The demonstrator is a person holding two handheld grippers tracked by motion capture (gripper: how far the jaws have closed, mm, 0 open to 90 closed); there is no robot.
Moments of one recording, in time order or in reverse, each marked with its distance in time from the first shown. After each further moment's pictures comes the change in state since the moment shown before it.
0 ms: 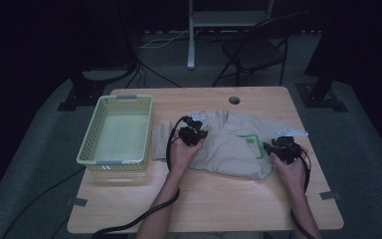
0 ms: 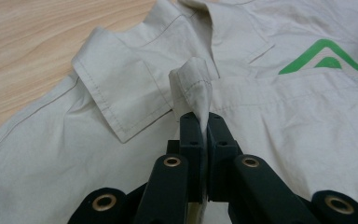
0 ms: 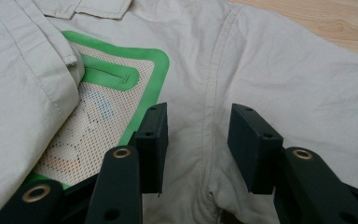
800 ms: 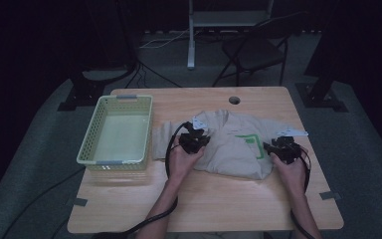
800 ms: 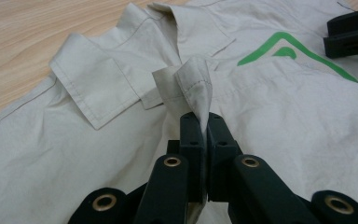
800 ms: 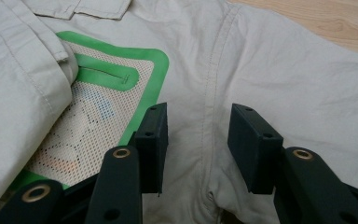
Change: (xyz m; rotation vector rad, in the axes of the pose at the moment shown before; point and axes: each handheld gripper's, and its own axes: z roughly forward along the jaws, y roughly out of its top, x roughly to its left) left arm -0.020 -0.012 -0.022 -0.032 -0.032 0.055; right arm 0.000 0.000 0.000 0.000 -0.001 0.001
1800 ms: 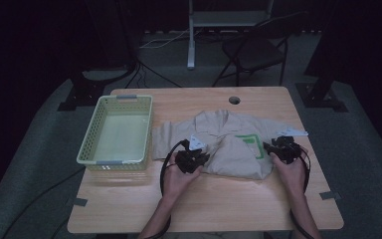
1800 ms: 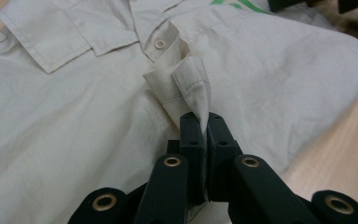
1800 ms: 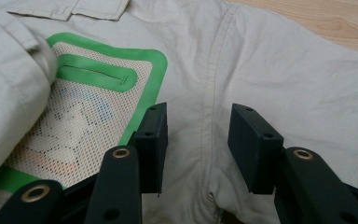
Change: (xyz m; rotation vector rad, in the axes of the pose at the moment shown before) left arm -0.027 -0.044 -0.030 0.009 -0.078 0.049; right arm 0.000 0.000 0.000 0.001 -0.005 0.010
